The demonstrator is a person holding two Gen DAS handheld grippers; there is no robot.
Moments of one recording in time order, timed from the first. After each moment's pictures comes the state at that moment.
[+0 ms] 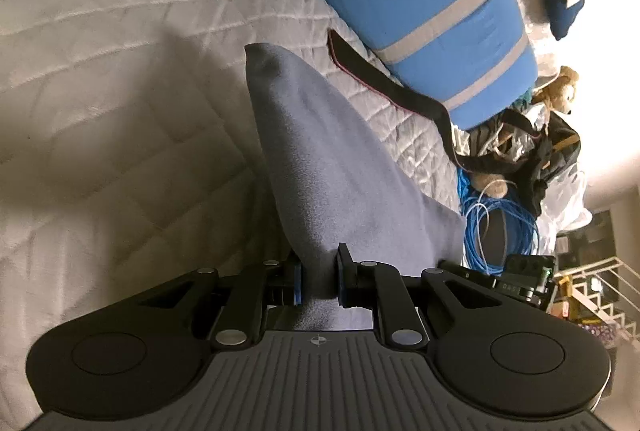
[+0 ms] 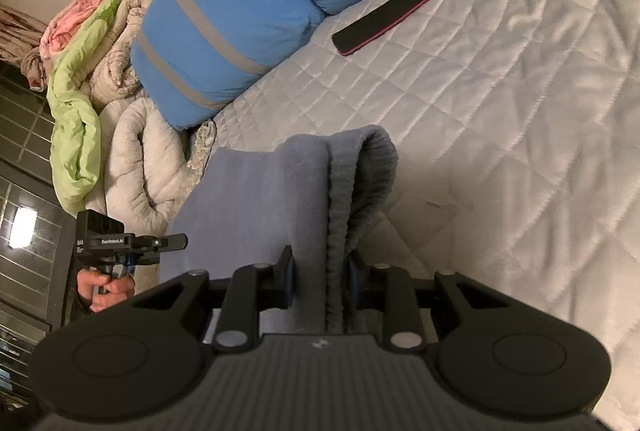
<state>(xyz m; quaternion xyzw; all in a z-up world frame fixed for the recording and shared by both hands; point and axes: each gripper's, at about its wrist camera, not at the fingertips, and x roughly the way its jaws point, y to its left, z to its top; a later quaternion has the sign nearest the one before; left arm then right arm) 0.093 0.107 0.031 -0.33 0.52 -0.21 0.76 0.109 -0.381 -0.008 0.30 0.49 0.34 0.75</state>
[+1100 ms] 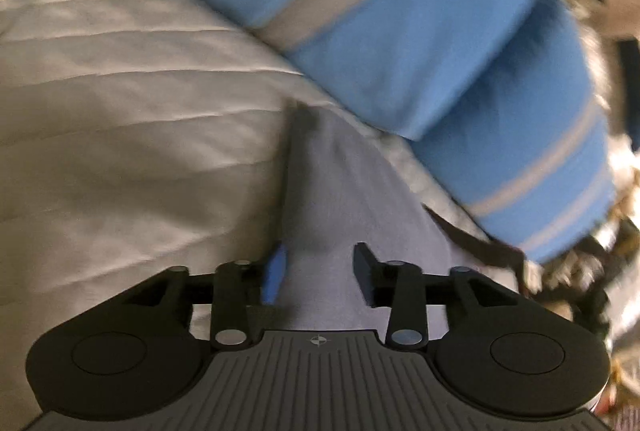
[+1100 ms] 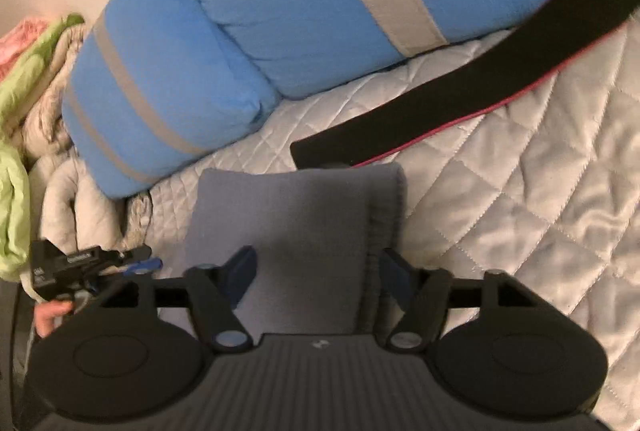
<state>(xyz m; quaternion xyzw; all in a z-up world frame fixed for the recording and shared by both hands) 0.223 0.161 0.019 -0.34 0.46 -0.06 0.82 0.265 -0.332 -0.013 0.28 0.47 0.27 0.80</state>
